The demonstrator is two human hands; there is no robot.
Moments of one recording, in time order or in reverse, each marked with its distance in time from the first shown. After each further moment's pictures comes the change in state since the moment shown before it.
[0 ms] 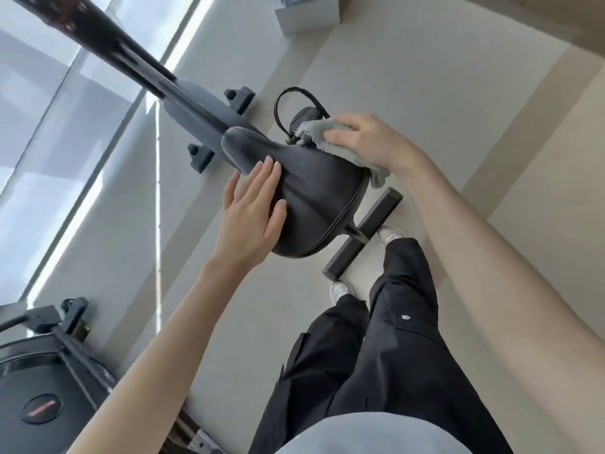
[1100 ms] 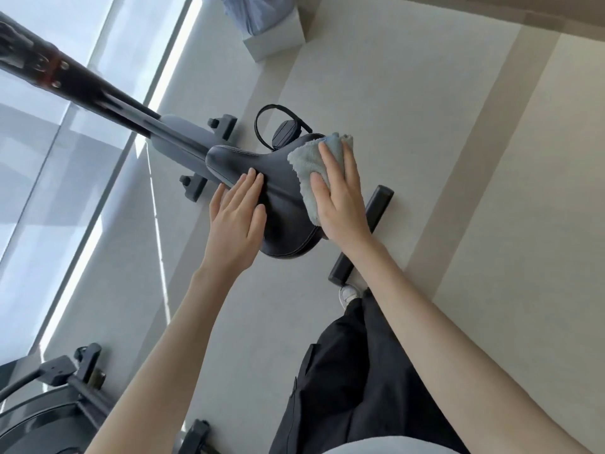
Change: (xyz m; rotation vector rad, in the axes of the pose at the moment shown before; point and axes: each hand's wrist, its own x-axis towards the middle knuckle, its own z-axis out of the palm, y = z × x) left_hand 0.000 -0.013 -0.001 -0.034 0.008 0.090; right_hand -0.066 0.013 0.099 0.114 0.672 -0.127
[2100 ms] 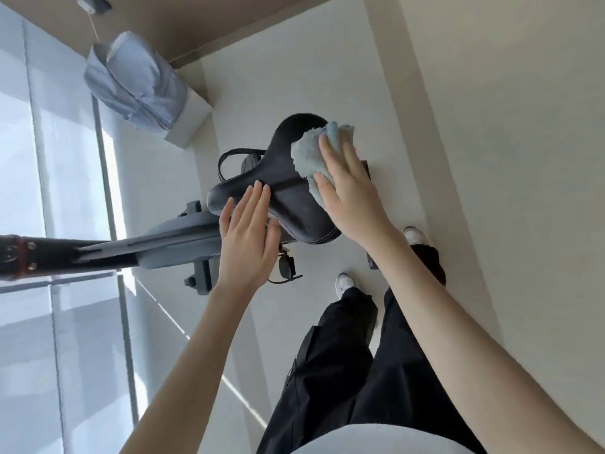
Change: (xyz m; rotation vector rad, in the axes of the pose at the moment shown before) left_hand 0.026 -0.067 -0.027 0.084 -0.174 0.612; right_hand -0.054 -0.030 0.064 -0.218 0.490 0.156
